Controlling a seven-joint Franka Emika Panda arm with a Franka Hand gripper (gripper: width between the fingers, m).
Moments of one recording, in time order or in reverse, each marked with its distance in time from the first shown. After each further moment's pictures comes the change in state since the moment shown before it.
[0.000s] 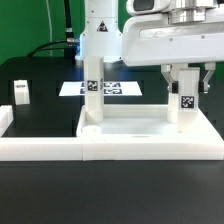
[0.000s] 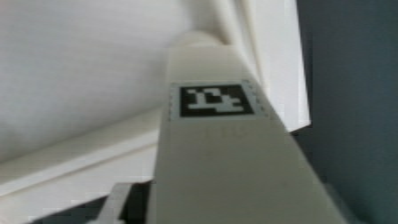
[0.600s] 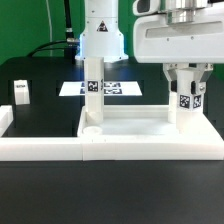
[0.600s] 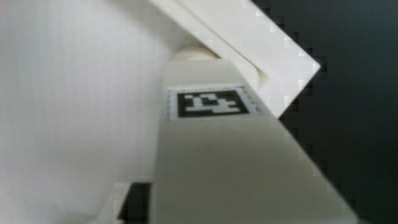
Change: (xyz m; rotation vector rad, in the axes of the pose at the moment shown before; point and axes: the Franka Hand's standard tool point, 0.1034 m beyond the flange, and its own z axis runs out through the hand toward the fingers) arm -0.004 0.003 -0.001 -0.035 -0.013 0.703
